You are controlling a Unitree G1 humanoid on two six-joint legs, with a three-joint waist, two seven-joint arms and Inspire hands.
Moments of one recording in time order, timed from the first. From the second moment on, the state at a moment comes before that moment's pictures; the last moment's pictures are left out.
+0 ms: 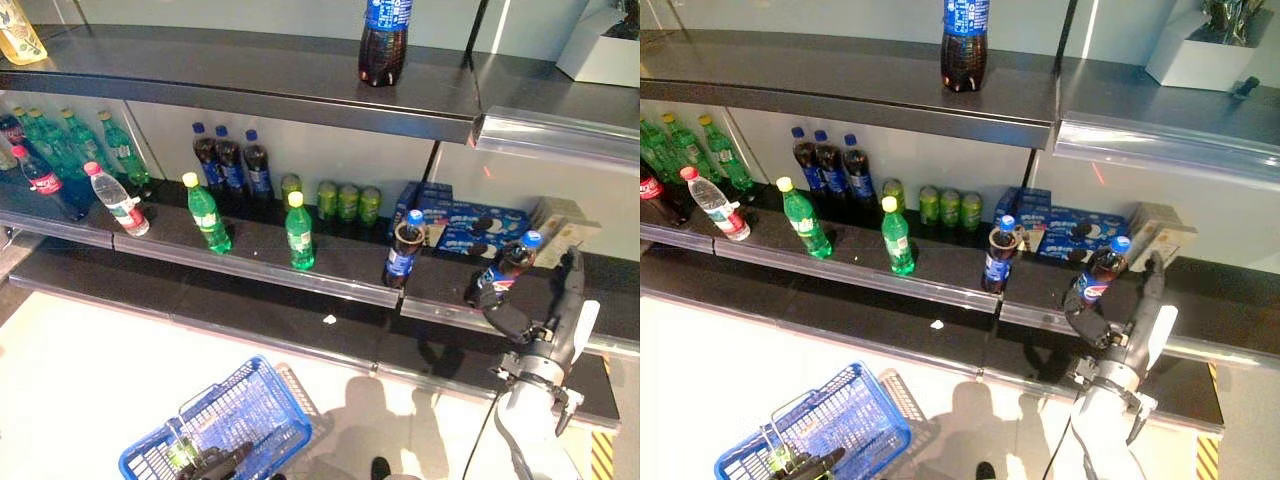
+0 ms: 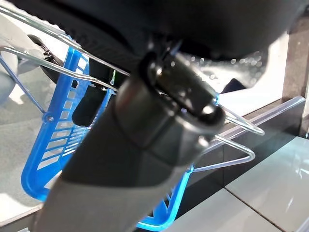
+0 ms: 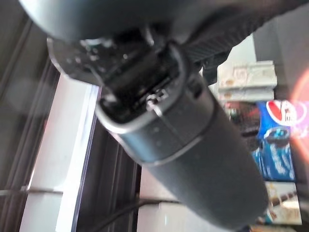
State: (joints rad) left arm 0.22 0.21 0.05 1.00 -0.73 -0.15 -0.07; right arm 0.17 -0.38 0.04 -0.02 0.08 -0.21 -0.80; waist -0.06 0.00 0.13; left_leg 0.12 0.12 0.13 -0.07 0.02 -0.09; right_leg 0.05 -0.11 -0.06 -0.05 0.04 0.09
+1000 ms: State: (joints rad) left arm -0.10 0.22 -0.16 0.92 -0.84 -0.22 -0.05; right arm -0.35 -0.46 0.00 0.06 0.09 -0.23 -1.03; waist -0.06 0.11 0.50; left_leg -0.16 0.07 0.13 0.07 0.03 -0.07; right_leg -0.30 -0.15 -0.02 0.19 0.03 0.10
